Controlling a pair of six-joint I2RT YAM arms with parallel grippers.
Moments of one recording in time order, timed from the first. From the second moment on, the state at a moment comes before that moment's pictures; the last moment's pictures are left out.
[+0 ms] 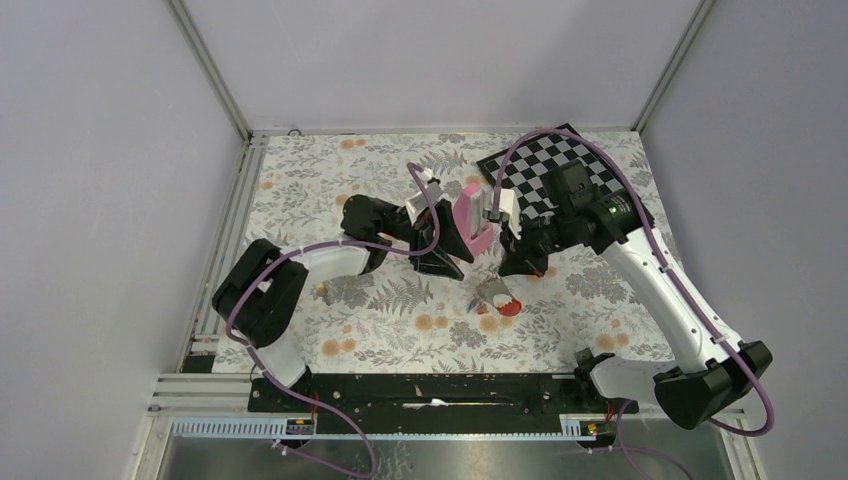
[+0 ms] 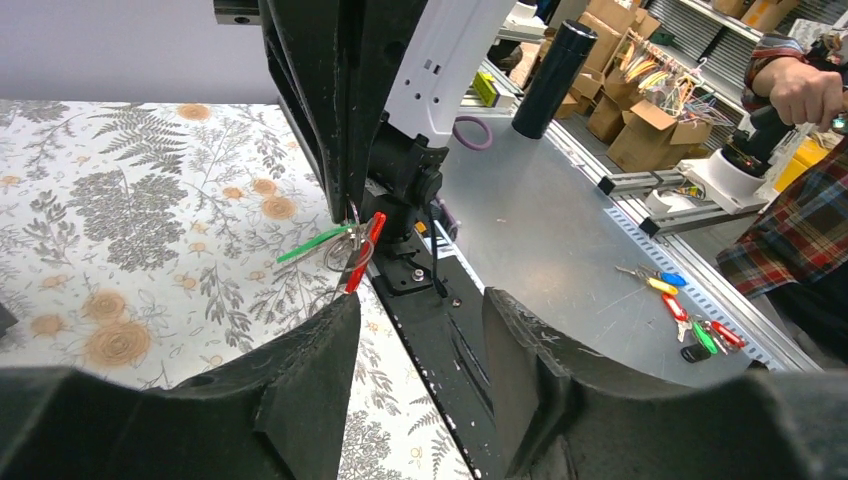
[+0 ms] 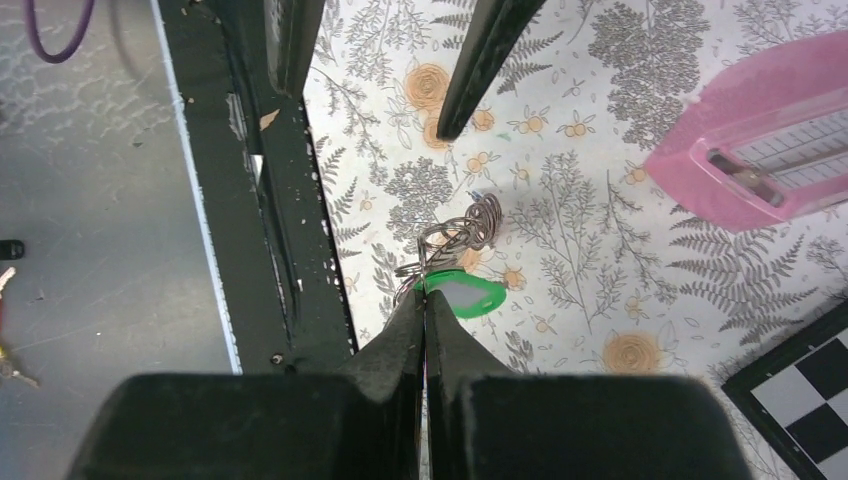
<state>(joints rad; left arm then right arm) -0.64 1.70 0.92 1.38 1.40 -0.89 0.47 1.24 1.38 -1.22 -0.71 -0.64</state>
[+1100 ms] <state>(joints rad) -0.19 1.67 0.95 1.48 1.49 -1.11 0.54 1.08 0.88 -1.06 -0.31 -0.67</state>
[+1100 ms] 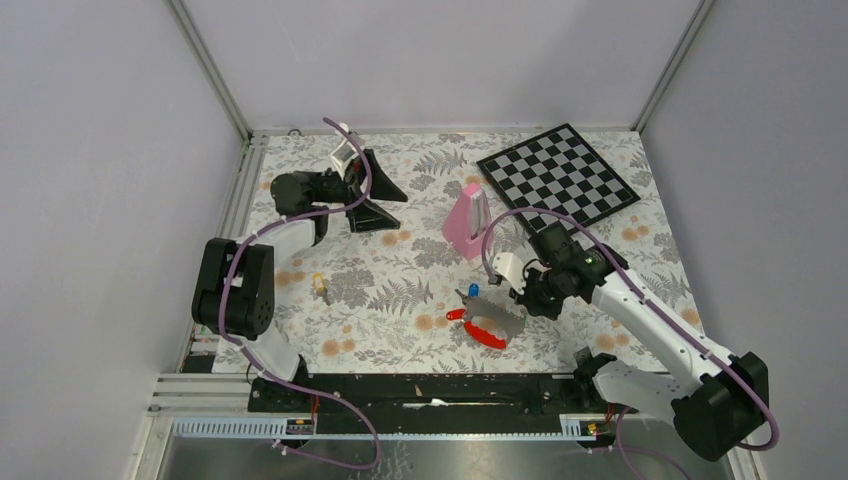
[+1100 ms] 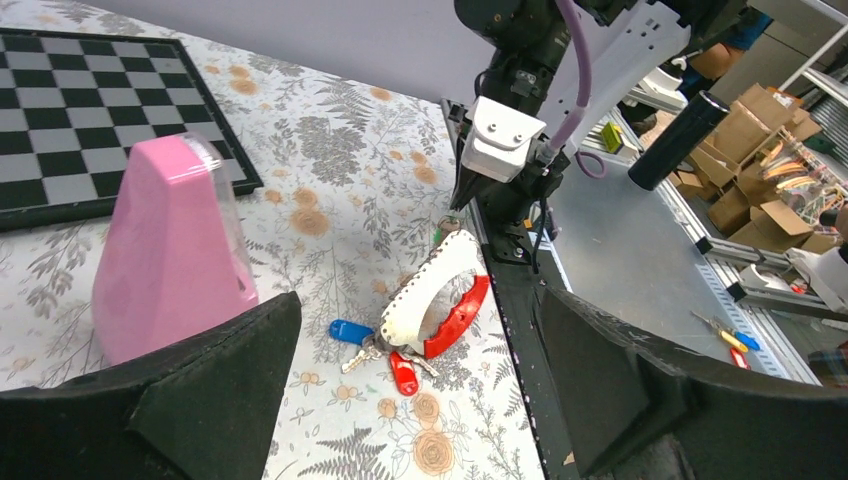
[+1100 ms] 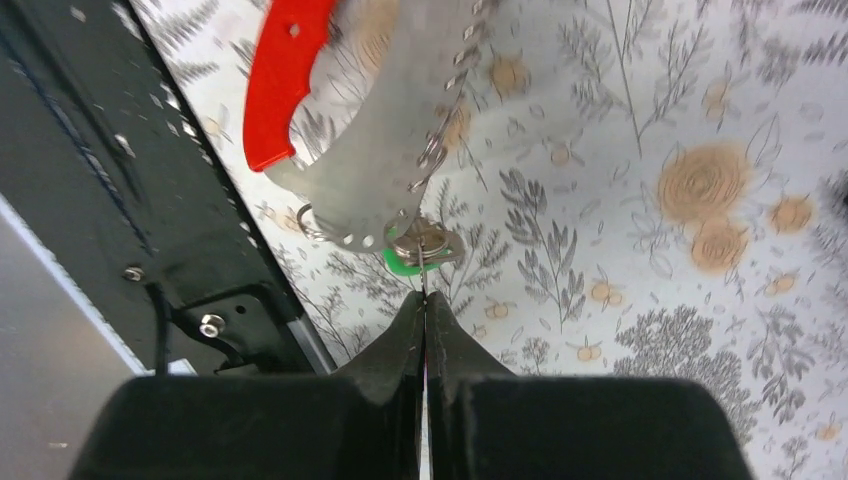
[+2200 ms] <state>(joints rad) -0.07 1.66 1.04 1.49 1.53 -1.52 0.41 1.19 0.73 -0.93 -0.10 -0.68</state>
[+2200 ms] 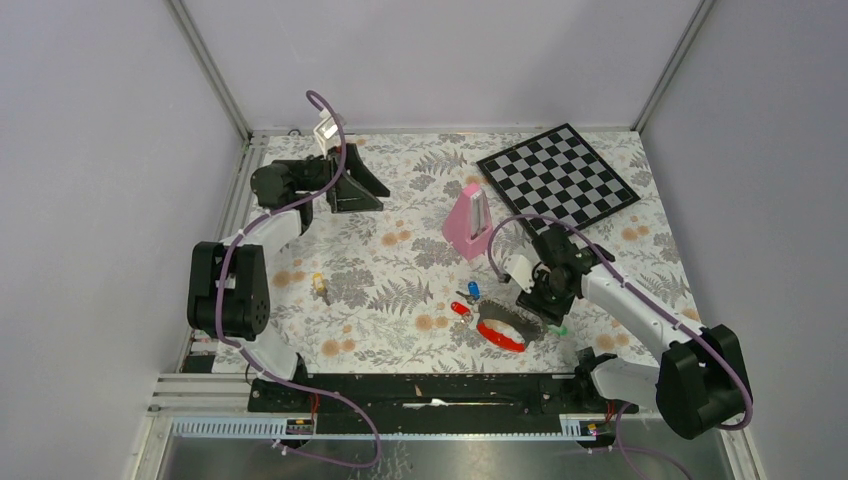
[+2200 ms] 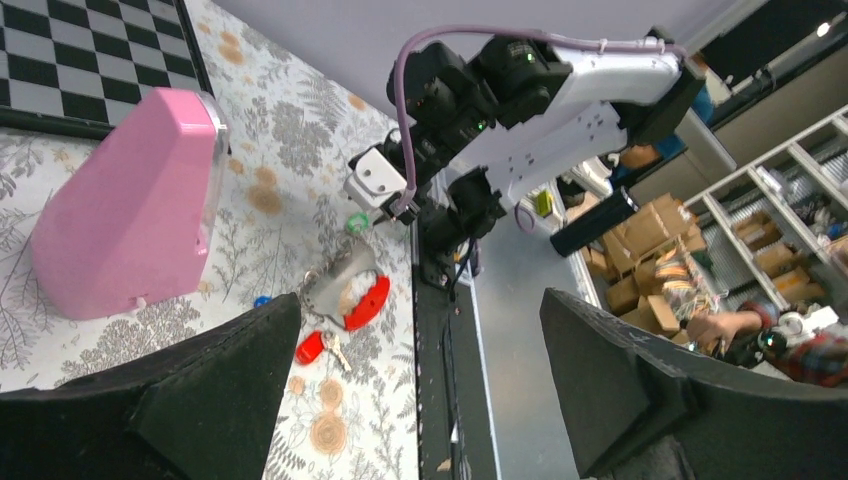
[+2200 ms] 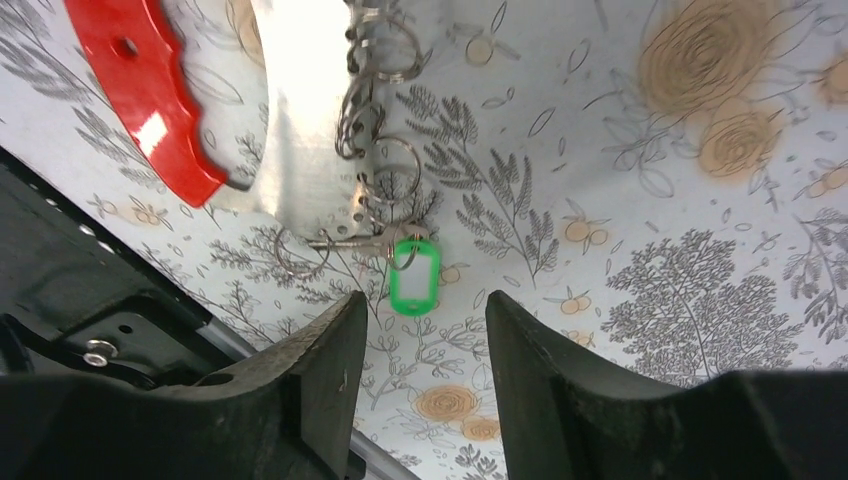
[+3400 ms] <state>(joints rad) -0.15 1.34 1.18 -0.49 0.74 0.30 0.41 0.98 0.67 -1.05 -0.31 -0.81</state>
